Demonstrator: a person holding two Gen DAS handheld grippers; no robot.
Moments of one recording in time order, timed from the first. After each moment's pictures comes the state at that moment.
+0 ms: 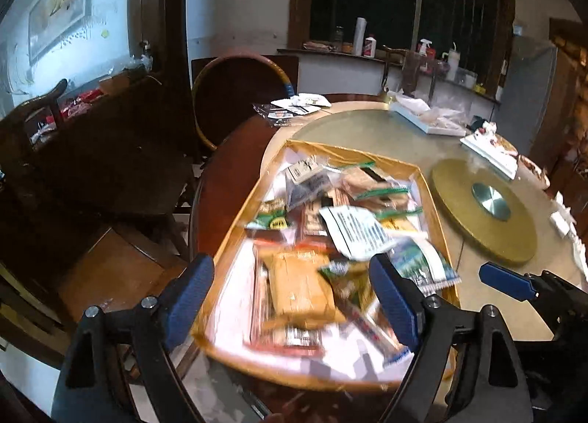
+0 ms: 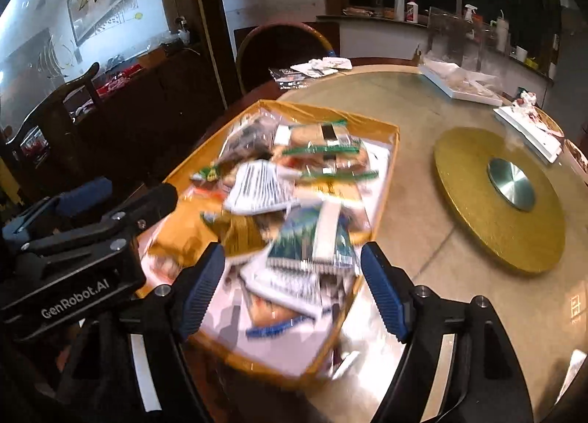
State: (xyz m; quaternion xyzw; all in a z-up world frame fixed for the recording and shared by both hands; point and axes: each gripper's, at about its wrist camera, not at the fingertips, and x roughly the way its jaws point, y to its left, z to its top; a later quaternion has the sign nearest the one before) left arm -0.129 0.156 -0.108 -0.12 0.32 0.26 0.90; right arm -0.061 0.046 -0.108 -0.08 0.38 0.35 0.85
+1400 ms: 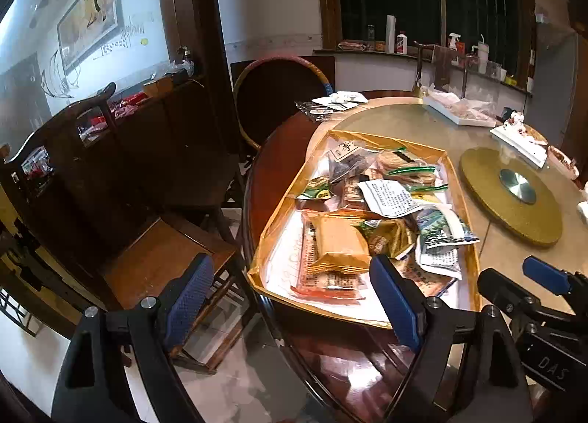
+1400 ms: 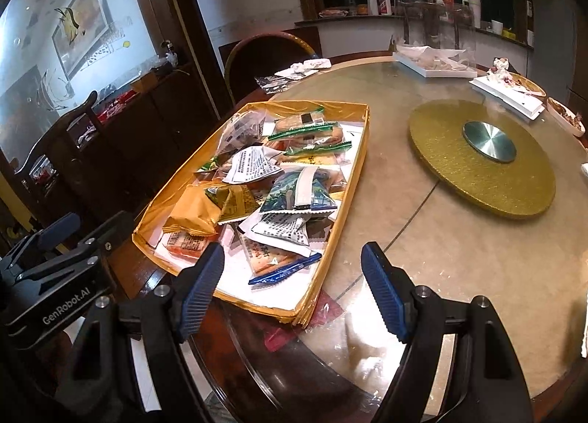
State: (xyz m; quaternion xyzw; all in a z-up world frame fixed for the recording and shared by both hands) left arm -0.168 0.134 -0.103 -0.08 0.33 0.35 0.87; right arm -0.084 0.009 -0.108 -0.02 0.39 0.34 0.86
